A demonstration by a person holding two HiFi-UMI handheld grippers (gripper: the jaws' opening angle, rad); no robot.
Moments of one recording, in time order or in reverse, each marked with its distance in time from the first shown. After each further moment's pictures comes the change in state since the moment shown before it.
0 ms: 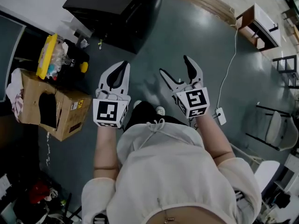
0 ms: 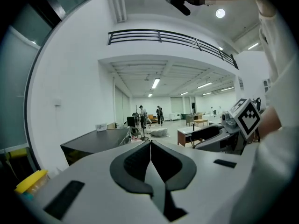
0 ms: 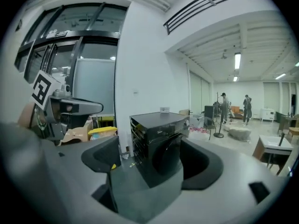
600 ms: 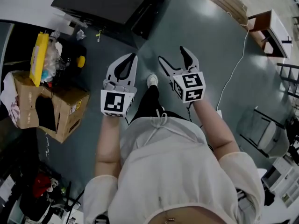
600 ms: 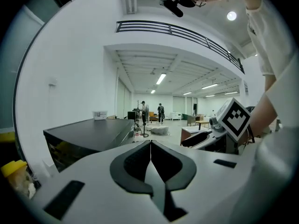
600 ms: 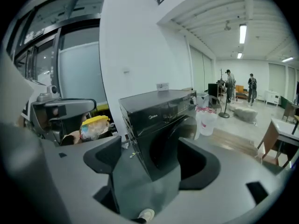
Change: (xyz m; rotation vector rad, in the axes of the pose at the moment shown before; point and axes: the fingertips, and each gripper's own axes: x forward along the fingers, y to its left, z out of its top) left arm 0.173 0.117 -0.085 -0.062 0.020 -0.006; right arm 0.236 -0.070 -0.061 0.103 0.226 0.045
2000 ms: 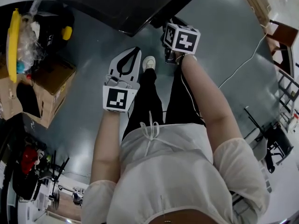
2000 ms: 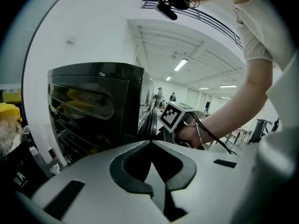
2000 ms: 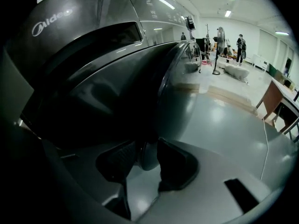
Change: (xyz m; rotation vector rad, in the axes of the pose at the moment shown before) left arm 0.100 0.083 -0.215 -0.256 0.270 0.080; right arm 0.315 -0.077 -0.135 0.287 0.446 -0.108
